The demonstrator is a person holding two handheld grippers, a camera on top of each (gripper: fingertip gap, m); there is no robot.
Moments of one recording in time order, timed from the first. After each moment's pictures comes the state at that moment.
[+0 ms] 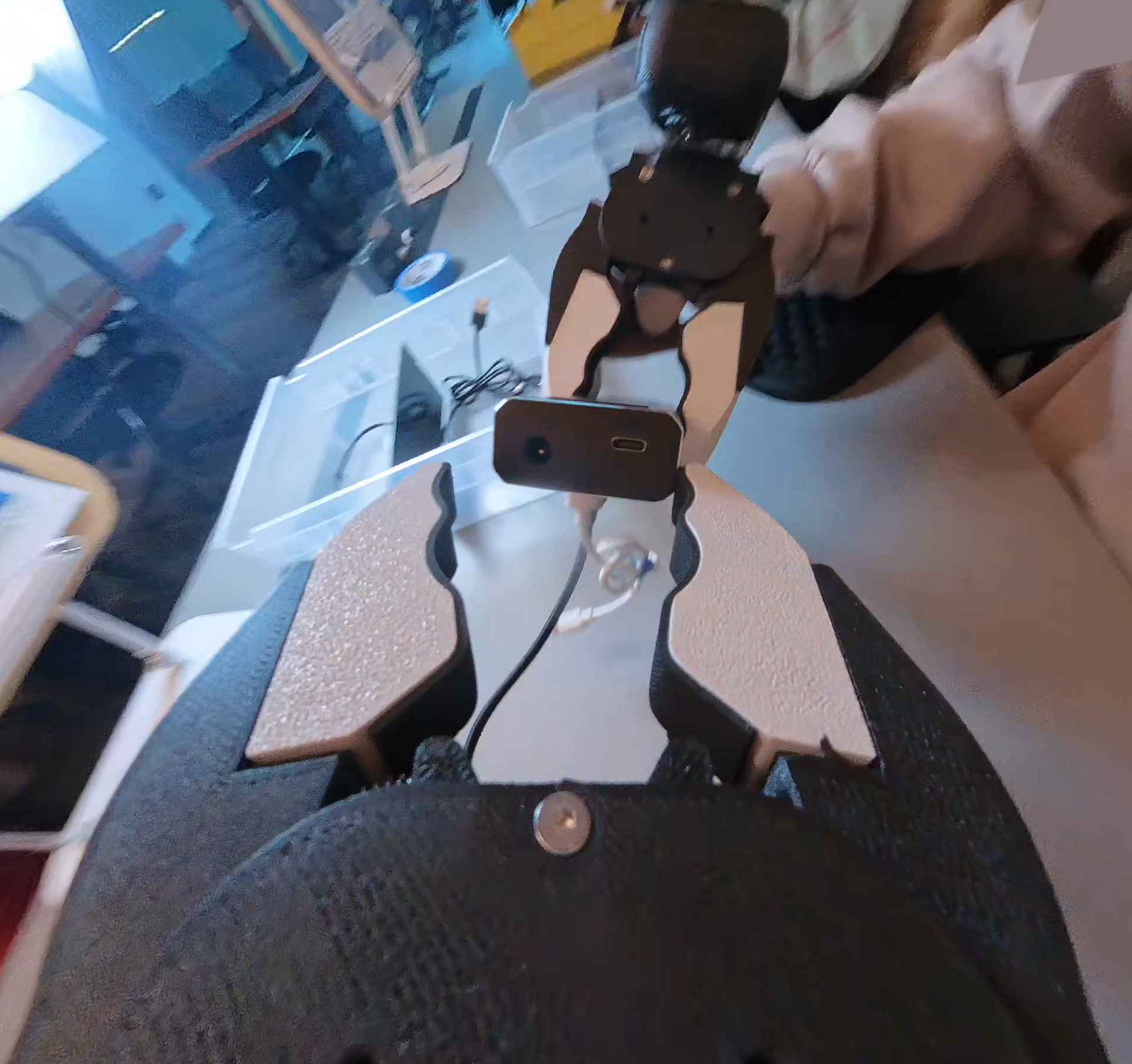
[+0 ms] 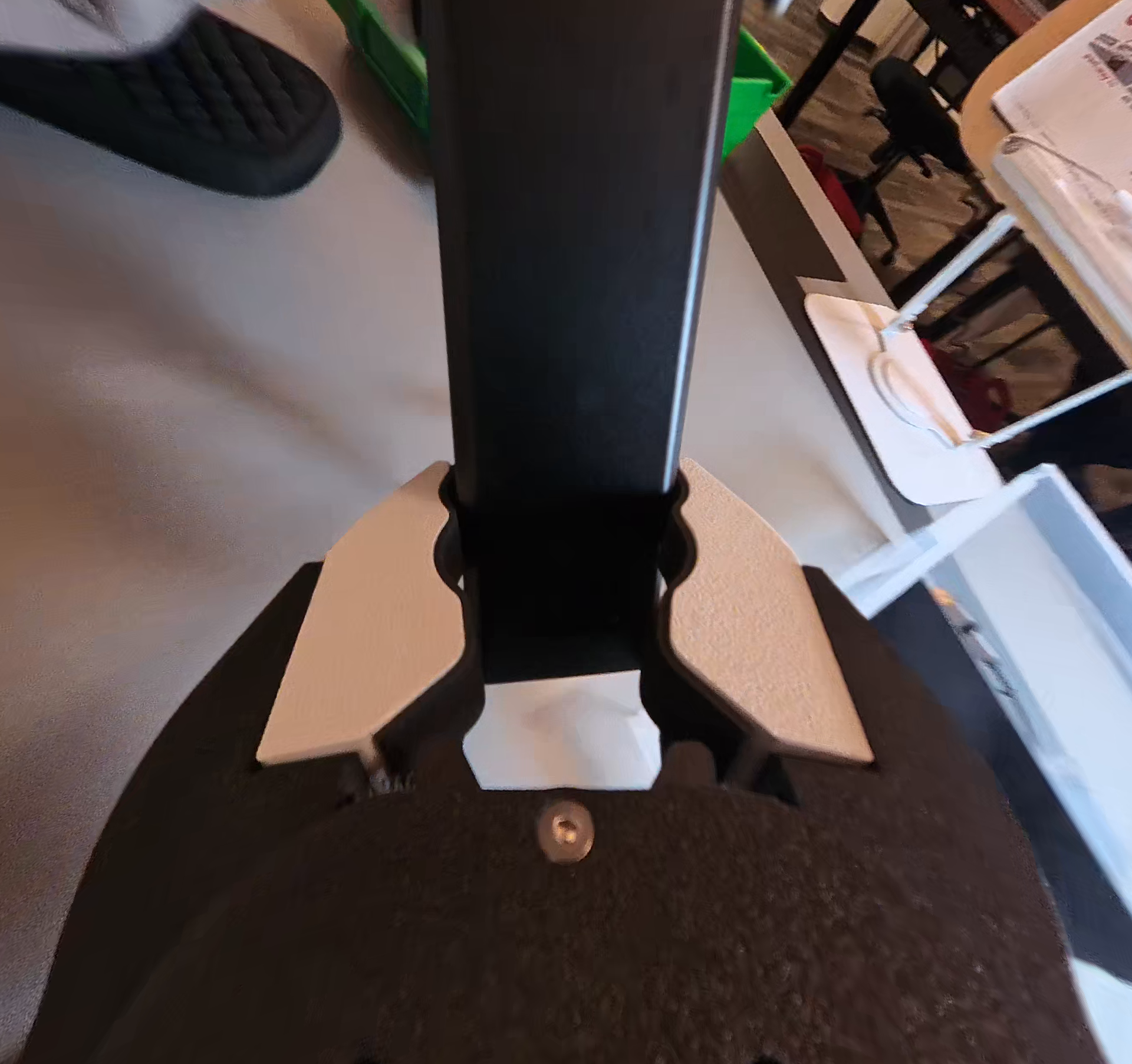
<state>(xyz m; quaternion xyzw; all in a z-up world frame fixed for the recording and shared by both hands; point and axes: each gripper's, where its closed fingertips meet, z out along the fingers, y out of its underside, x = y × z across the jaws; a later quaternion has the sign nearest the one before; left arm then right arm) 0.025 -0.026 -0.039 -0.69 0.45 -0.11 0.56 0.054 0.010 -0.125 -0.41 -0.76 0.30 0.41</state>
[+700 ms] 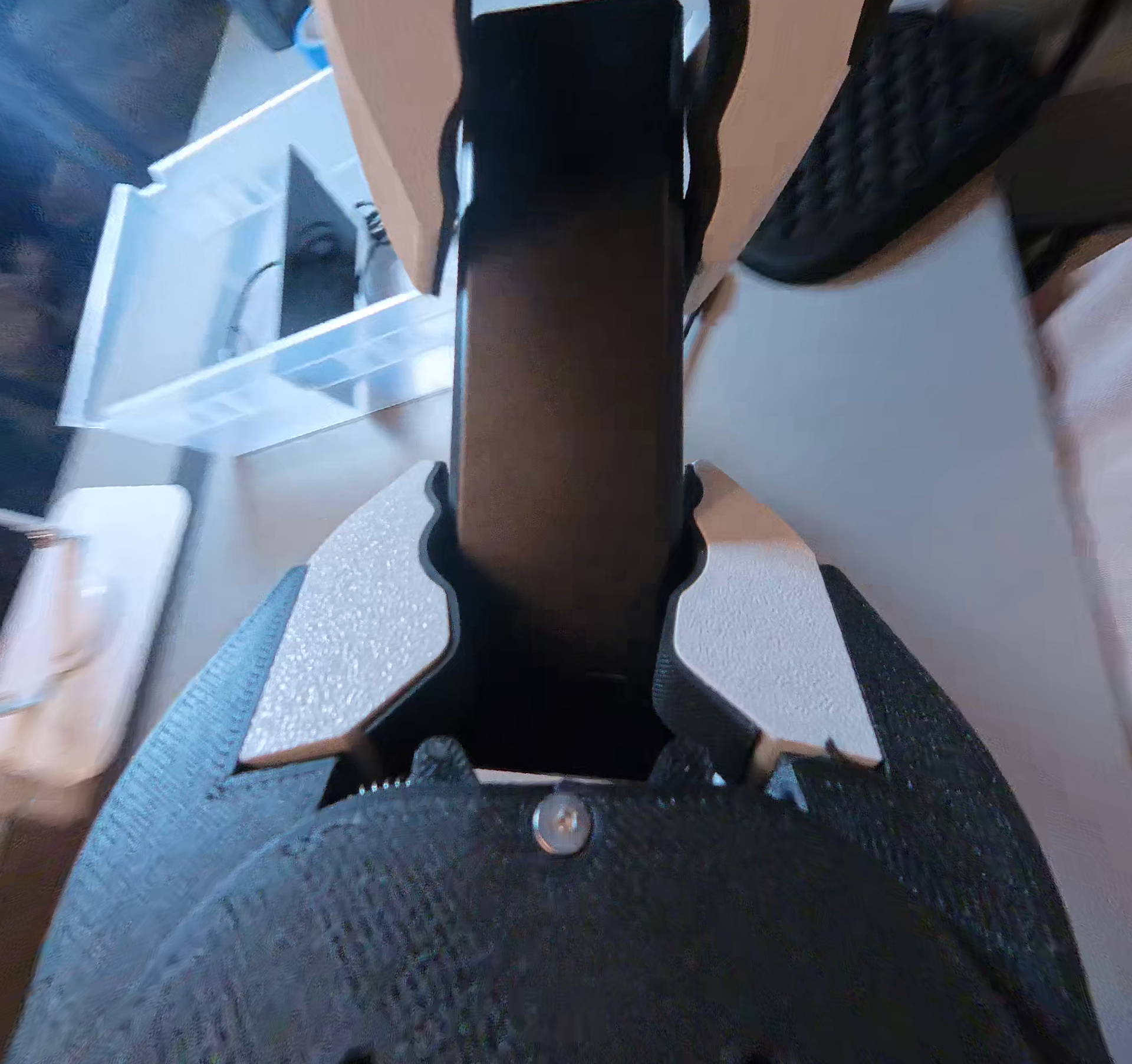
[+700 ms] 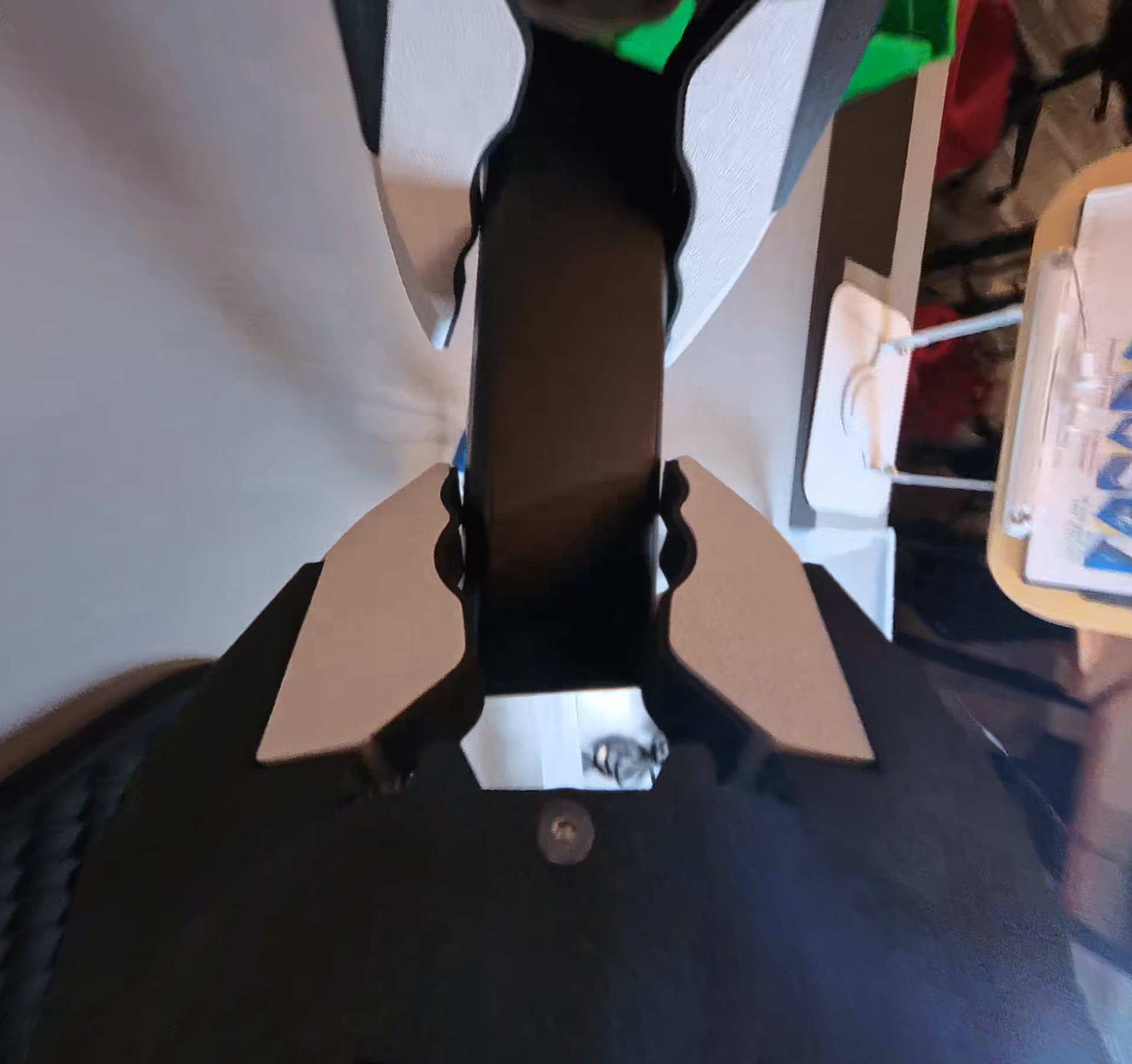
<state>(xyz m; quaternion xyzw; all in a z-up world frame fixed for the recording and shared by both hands) 0.044 -0.030 -0.090 -0.79 0.44 -0.03 0.43 0.070 -0.014 -0.064 -0.31 -0.89 0.10 0.32</state>
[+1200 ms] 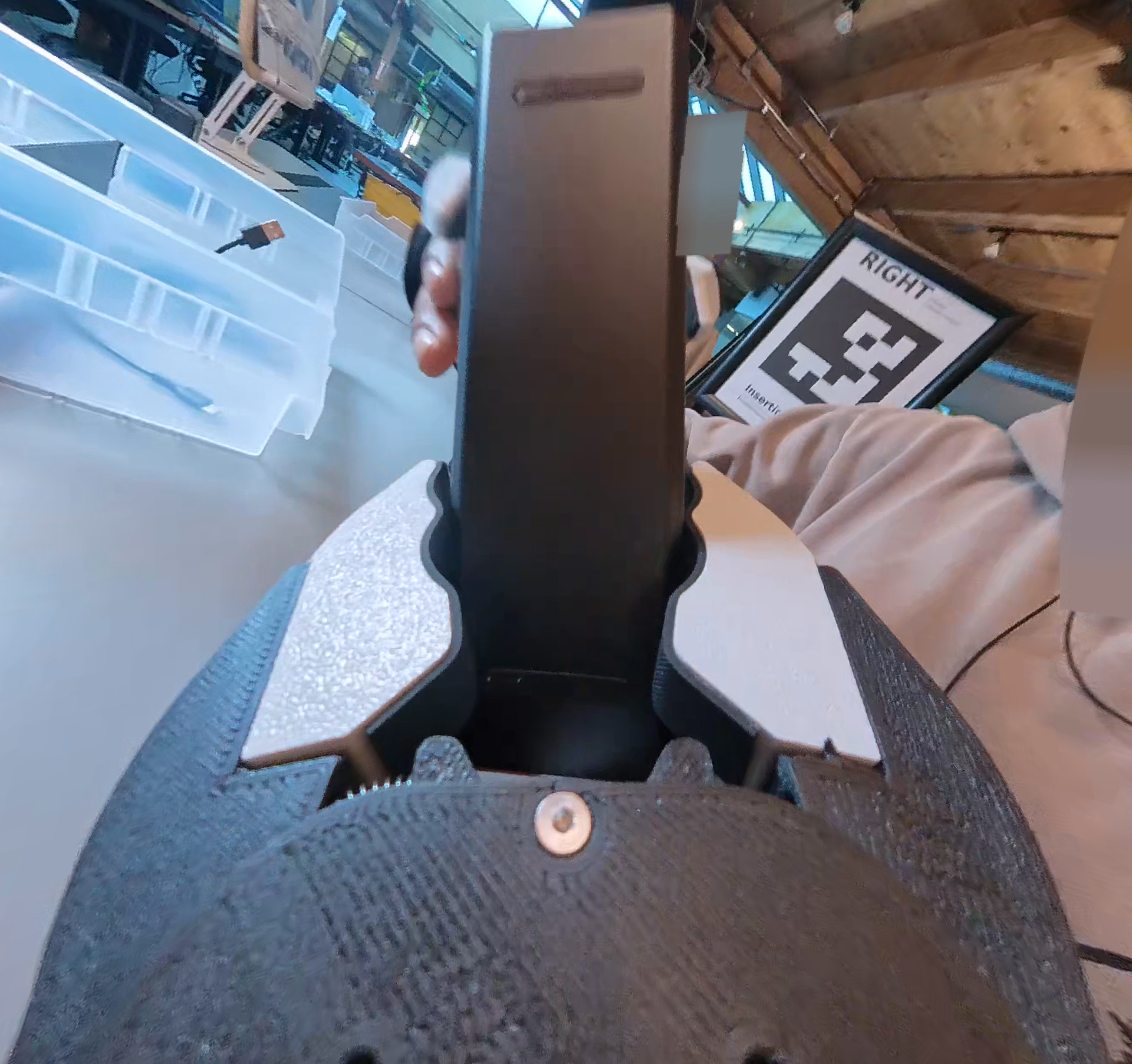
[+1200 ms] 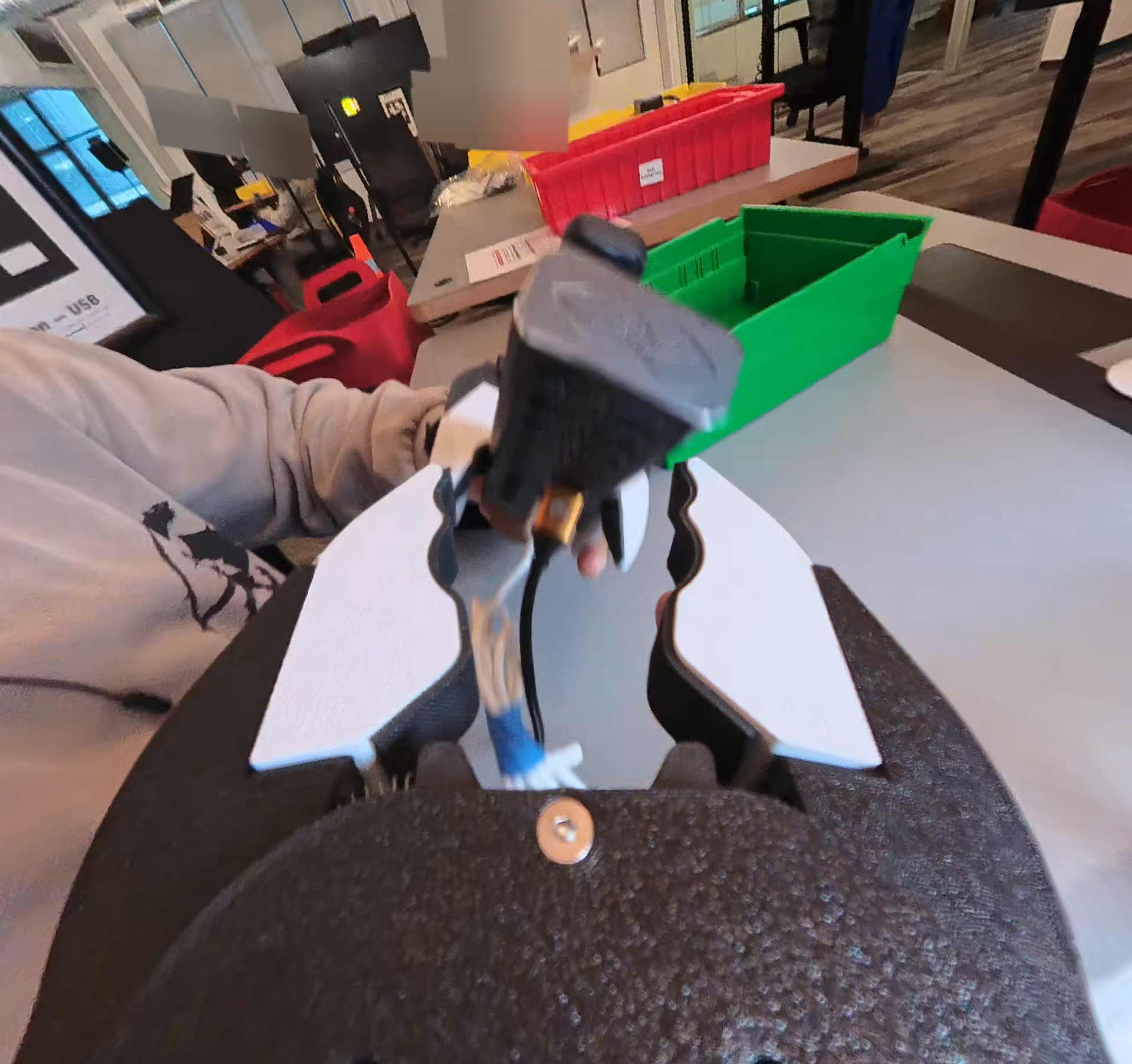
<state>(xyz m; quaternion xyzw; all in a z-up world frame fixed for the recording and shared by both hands) 0.037 -0.052 -0.087 -0.65 0.14 -0.55 0.51 0.024 -0.031 -0.047 -0.45 -0.61 0.61 0.23</state>
